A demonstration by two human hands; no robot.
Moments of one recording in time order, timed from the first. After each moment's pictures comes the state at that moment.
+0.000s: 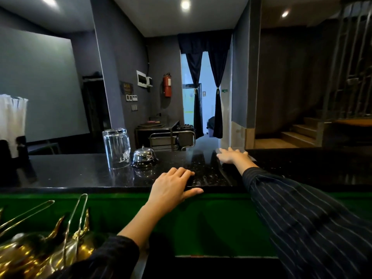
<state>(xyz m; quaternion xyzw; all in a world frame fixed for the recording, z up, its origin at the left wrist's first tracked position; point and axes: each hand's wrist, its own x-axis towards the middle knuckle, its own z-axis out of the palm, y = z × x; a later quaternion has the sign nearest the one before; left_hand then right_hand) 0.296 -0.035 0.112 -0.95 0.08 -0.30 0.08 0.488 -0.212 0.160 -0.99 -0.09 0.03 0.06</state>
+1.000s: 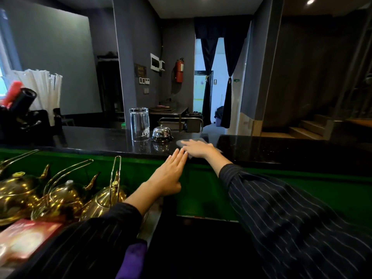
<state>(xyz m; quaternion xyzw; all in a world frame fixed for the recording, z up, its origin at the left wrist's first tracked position) 0.214 -0.015 0.105 -0.99 0.07 -0.13 0.03 0.351 -0.113 0.158 -0.95 -0.32 0.05 0.03</state>
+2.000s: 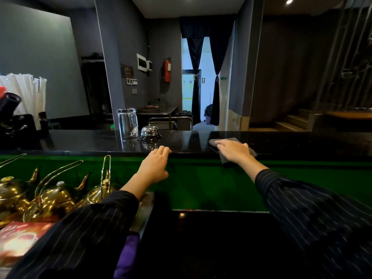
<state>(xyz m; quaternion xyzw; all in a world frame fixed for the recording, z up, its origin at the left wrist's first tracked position) 0.209 -0.019 0.119 -0.99 0.00 -0.17 0.00 0.326 -0.259 0.150 -0.97 -0.15 -0.07 0.17</state>
